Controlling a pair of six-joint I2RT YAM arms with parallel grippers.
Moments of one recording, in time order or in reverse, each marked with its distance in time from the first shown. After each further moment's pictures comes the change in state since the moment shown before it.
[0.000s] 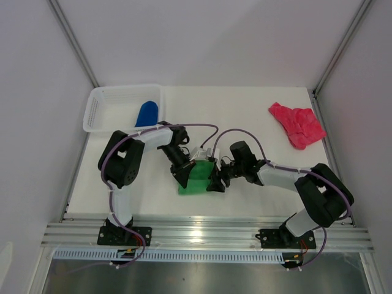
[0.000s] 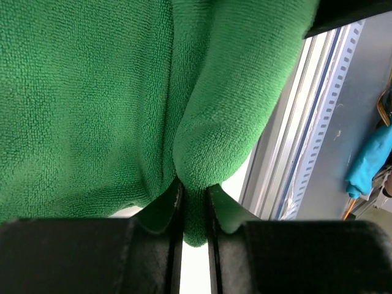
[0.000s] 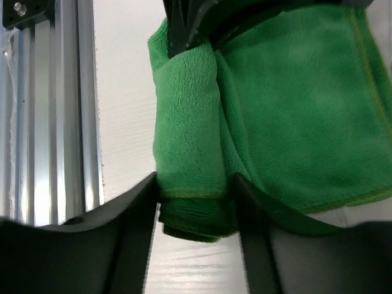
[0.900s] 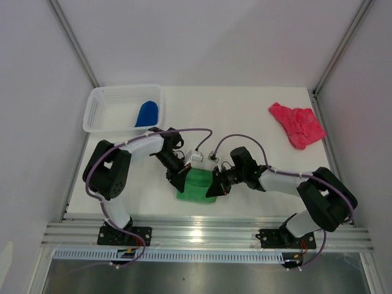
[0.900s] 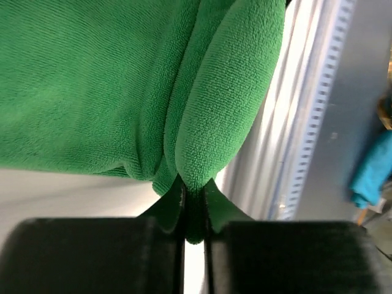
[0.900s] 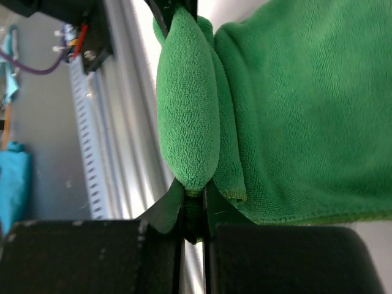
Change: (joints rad) left arm 0.003 -0.176 -0.161 0.094 0.019 -0.026; right arm 0.014 0.002 -0.060 0.052 -0.032 0.459
